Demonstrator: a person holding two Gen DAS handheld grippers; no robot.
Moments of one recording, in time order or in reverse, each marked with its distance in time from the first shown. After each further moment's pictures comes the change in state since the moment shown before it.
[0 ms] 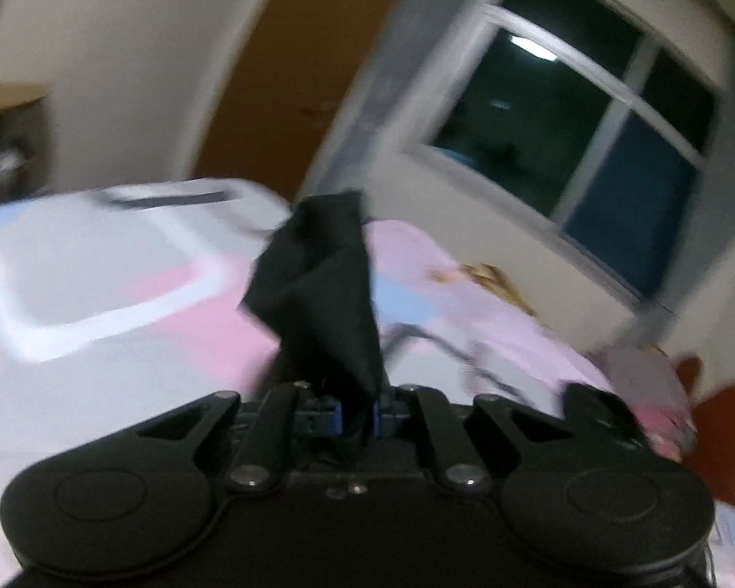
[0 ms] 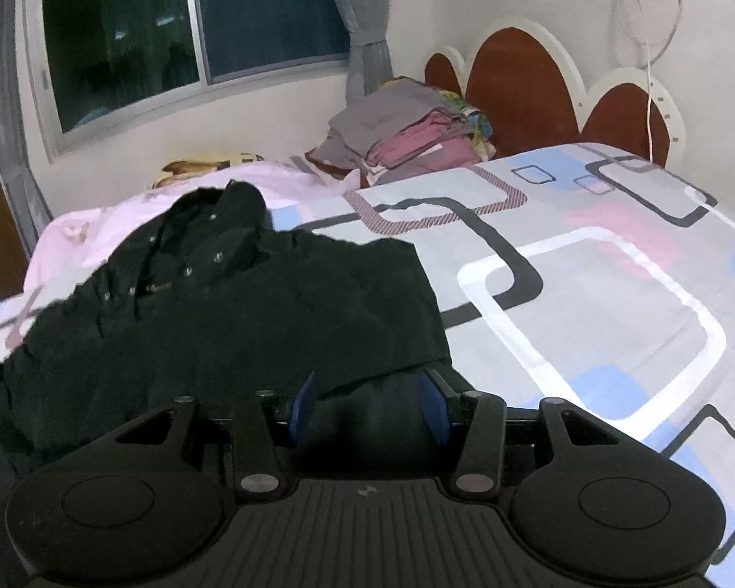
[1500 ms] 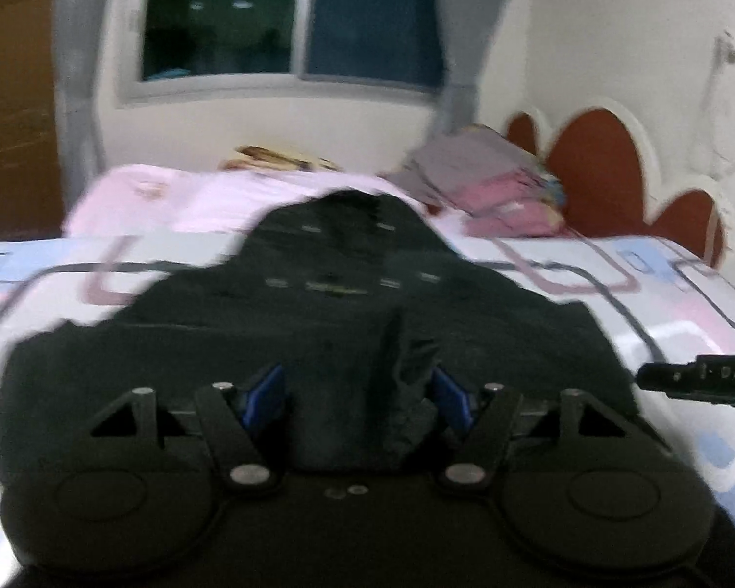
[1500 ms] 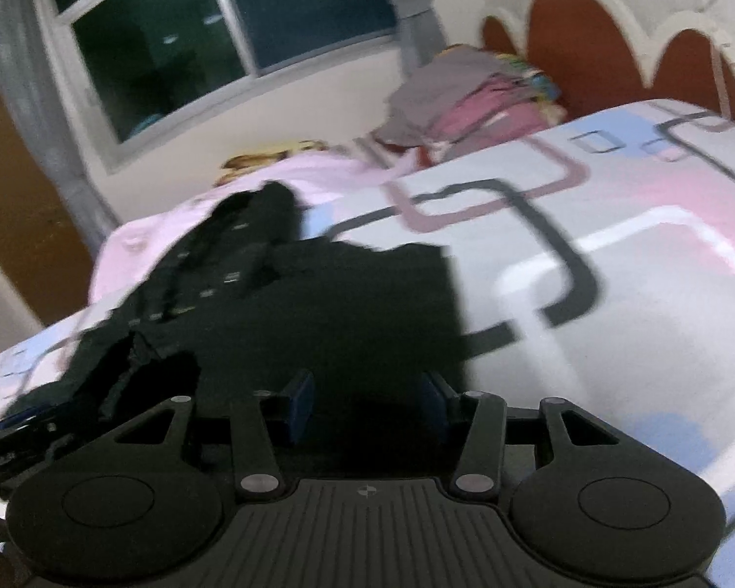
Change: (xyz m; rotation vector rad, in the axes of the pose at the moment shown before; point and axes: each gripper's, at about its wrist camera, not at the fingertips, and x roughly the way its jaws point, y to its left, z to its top) left arm 0.036 -0.280 -0.153 0.553 0.224 -0.259; right arm 0.048 -0.046 0.033 0.049 0.094 0.278
